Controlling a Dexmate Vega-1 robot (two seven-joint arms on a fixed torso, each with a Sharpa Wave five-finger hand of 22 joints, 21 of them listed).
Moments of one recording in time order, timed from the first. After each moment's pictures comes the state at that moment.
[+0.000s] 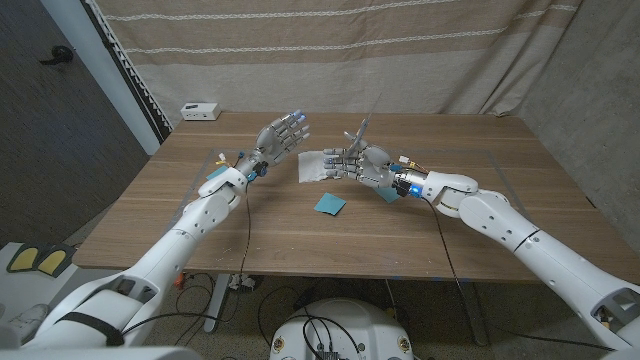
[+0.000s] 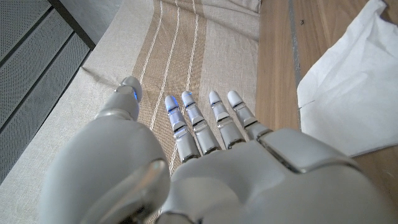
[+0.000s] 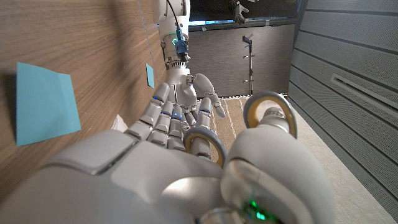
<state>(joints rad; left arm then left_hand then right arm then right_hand) 0.74 0.44 0.33 -1.24 -1.00 -0.04 -0.49 0.75 -0.16 0.44 -0.14 0.22 0.68 -0.22 0.20 0.20 0.63 -0.21 0.22 0.27 0.46 -0.05 0.21 0.23 0.11 -0.02 0.77 0.21 -0.82 -0.67 -0.50 -1.71 1.00 -0.19 0.54 0.60 0.08 -0.18 -0.01 0.39 0.33 0.09 0.48 0.22 0.08 0.15 0.53 0.27 0.06 0.06 0.47 0.32 0.12 0.01 0.89 0.20</state>
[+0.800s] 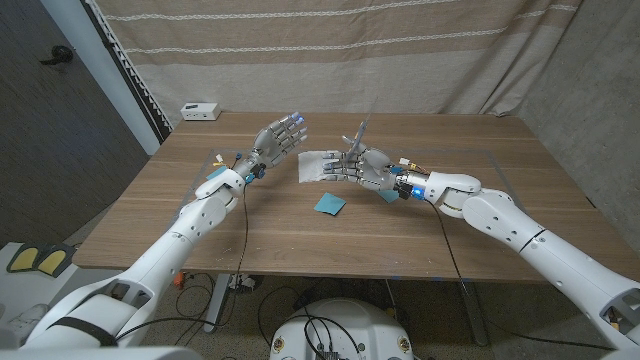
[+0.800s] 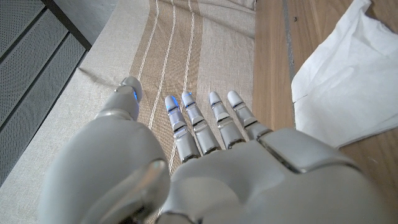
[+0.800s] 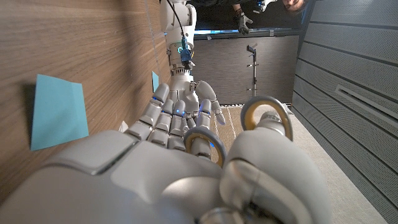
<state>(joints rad) 0.75 0.46 0.33 -1.27 -0.99 -0.05 -0.47 0.75 -0.16 0.44 -0.14 0.22 0.68 -0.22 0.20 0.20 0.63 -0.21 0.22 0.27 0.46 -0.05 0.21 0.23 0.11 -0.02 0.76 0.21 -0.83 -0.70 -0.51 -1.74 0.99 -0.19 0.56 0.56 0.12 -0.18 -0.01 0.38 0.33 0.08 0.42 0.23 0.06 0.14 0.67 0.45 0.08 0.04 0.45 0.34 0.11 0.00 0.88 0.20</state>
